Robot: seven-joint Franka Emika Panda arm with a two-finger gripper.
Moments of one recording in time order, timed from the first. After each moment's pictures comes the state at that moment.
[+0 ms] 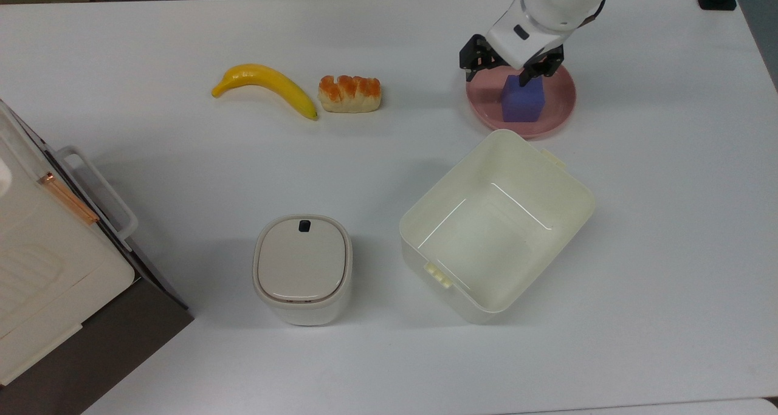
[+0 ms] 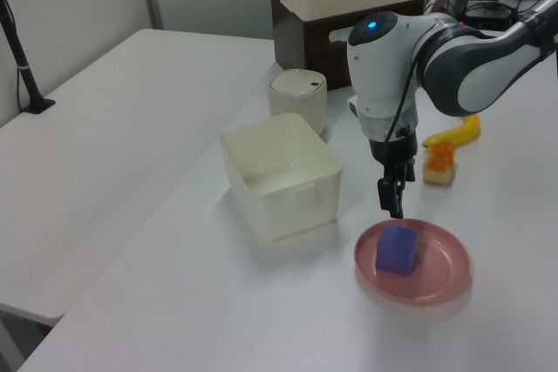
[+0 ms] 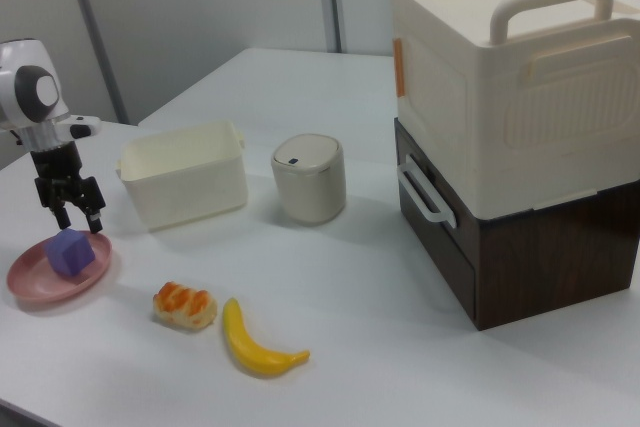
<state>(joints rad) 0.16 0.29 0.41 -1.78 -0.18 1.83 0.63</state>
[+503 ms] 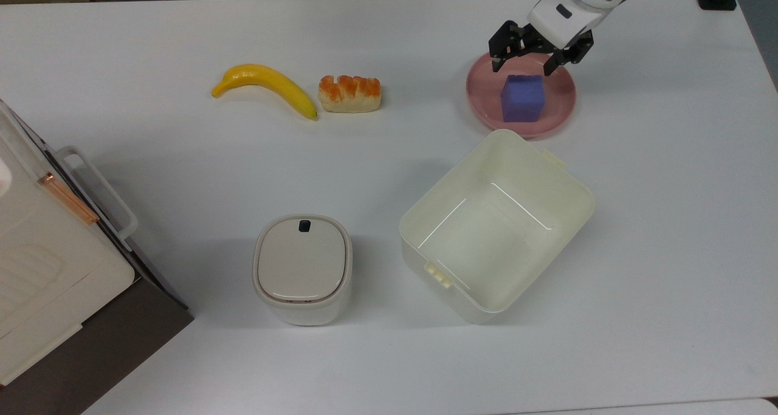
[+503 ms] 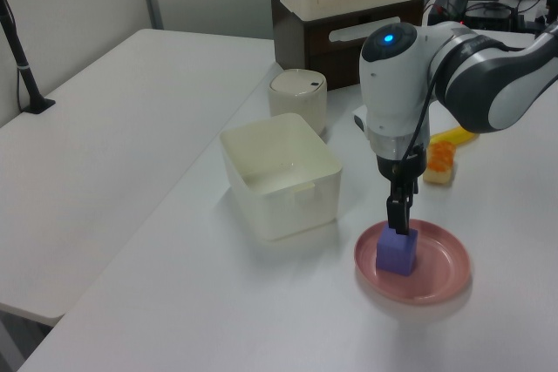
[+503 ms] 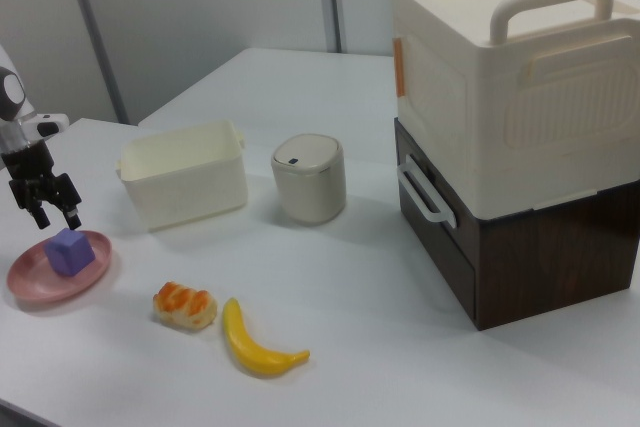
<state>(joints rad) 0.21 0.31 0.47 -1.77 -0.27 1.83 0.71</state>
